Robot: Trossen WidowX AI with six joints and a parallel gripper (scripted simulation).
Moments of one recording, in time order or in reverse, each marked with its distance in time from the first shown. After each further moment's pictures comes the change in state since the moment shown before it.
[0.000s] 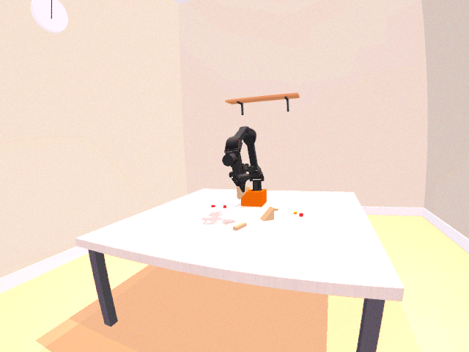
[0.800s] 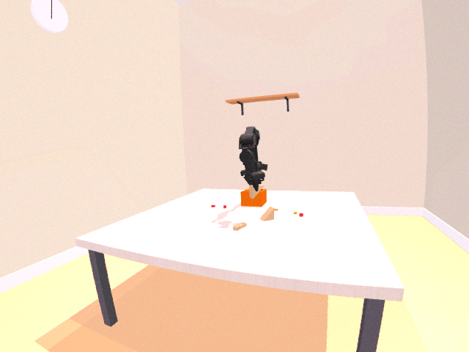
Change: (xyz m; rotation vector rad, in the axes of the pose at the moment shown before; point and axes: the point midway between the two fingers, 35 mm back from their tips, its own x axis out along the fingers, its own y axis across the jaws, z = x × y) arm -0.008 -0.074 0.047 -0.015 -0.011 -0.013
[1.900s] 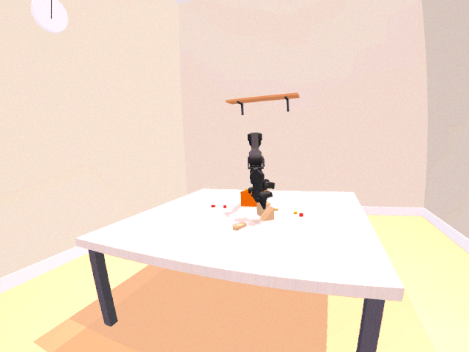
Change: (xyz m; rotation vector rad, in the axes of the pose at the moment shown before) arm 0.102 0.004 0.024 0.003 -0.007 0.007
